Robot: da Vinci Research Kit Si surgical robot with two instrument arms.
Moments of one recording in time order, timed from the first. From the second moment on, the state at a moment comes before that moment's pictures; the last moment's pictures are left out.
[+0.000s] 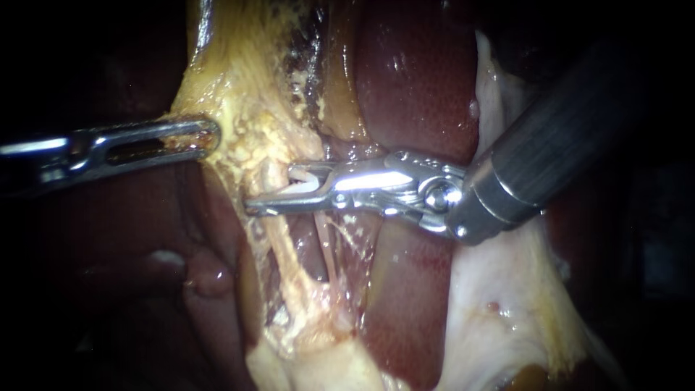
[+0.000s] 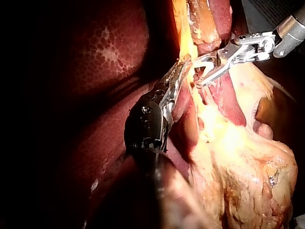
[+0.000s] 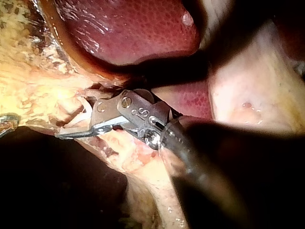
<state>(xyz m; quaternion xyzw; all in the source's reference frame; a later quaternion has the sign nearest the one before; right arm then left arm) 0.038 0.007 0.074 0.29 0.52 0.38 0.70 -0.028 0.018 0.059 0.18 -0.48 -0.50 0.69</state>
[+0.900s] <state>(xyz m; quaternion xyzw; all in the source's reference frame) 0.035 0.005 0.072 0.34 0.53 0.34 0.70 -0.026 0.020 0.060 0.18 -0.48 -0.50 0.69</state>
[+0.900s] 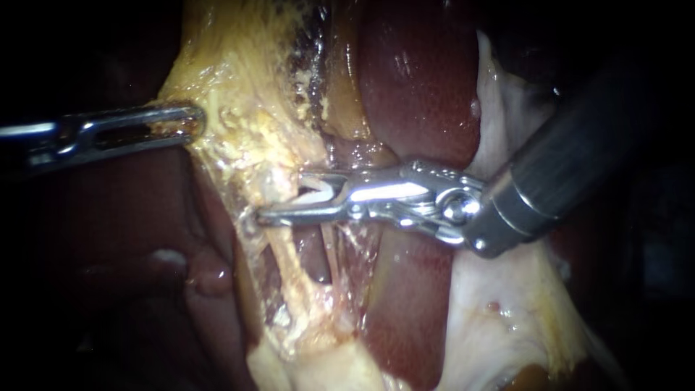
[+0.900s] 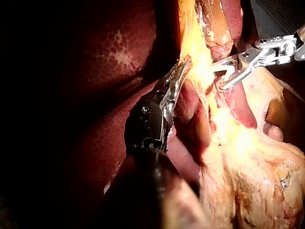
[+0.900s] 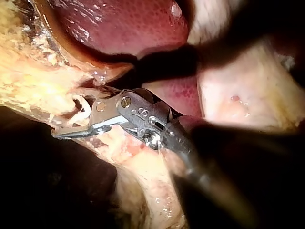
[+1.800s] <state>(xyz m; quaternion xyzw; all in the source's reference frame) 0.034 -0.001 0.077 0.38 0.48 0.28 0.74 -0.025 0.020 0.059 0.17 -0.48 -0.51 0.69</state>
